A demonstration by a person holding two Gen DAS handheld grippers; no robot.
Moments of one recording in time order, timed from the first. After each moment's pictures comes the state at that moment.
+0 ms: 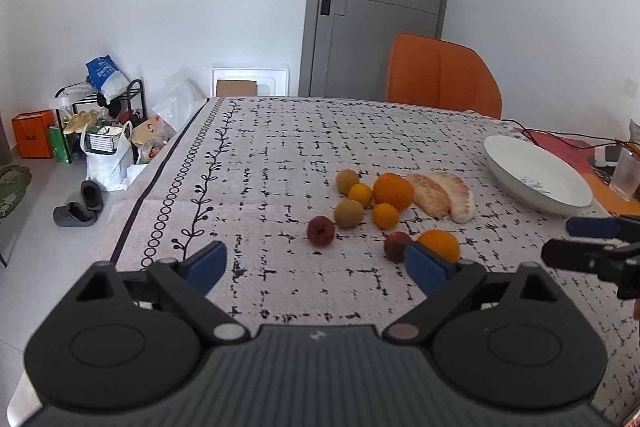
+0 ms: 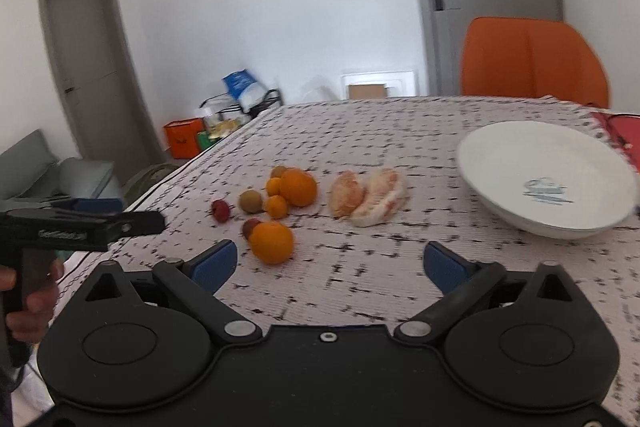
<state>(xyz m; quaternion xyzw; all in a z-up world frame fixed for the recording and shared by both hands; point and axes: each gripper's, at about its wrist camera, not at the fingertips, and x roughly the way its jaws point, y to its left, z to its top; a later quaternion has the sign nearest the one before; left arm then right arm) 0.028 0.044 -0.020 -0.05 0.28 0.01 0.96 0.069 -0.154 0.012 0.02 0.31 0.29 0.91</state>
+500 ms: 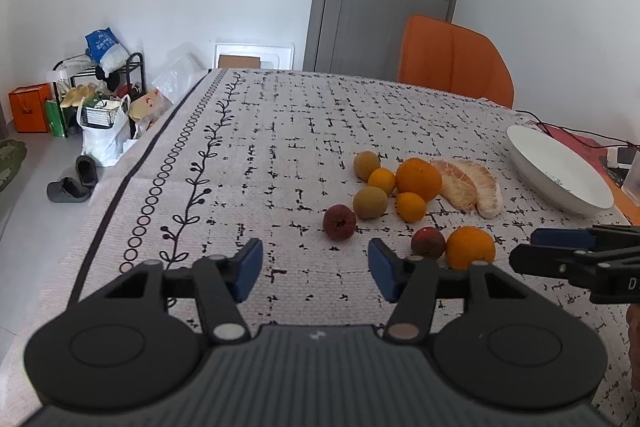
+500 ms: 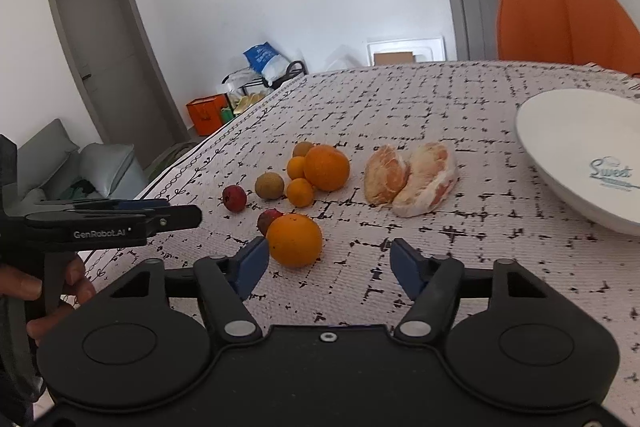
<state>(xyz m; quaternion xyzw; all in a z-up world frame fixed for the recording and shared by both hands) 0.058 0.059 -0.041 -0.07 0.31 0.01 0.95 0.102 -0.123 -0.009 0.03 0.35 0.32 0.88</state>
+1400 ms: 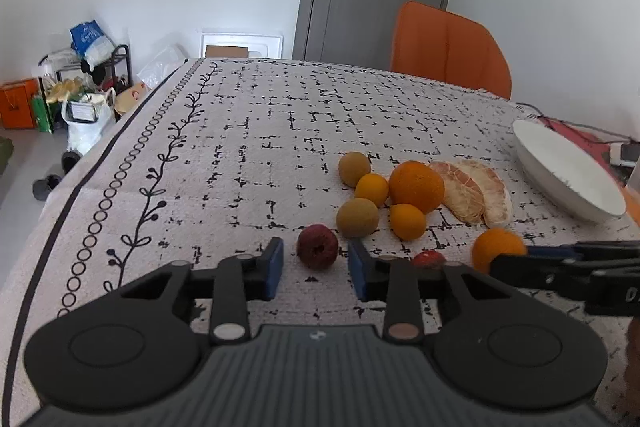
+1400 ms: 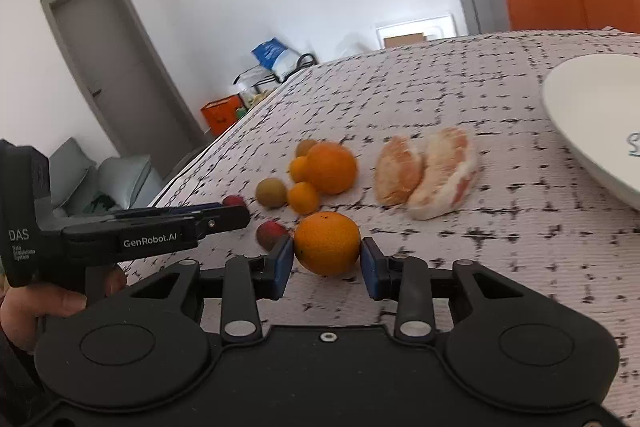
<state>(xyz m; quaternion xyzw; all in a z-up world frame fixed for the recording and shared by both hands) 0.102 0.045 -0.055 -0.07 0.32 0.00 0.95 0.129 -0.125 -0.026 0.08 0.37 0.33 0.86</state>
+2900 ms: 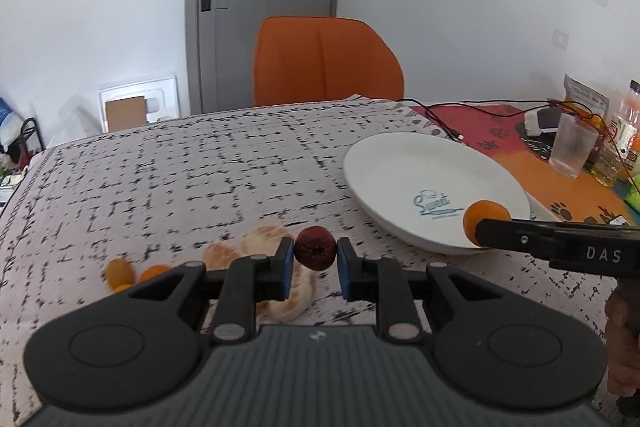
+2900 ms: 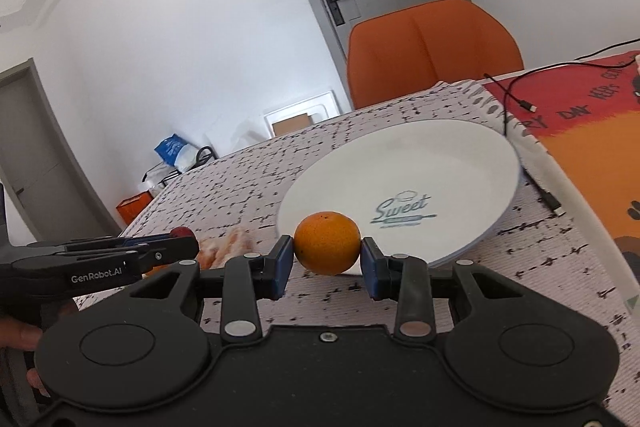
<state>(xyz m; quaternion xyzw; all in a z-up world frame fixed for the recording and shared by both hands) 0.151 -0.105 -0.018 0.01 0.29 -0.13 0.95 0.136 -0.274 -0.013 0.14 0.29 0.18 0.93</state>
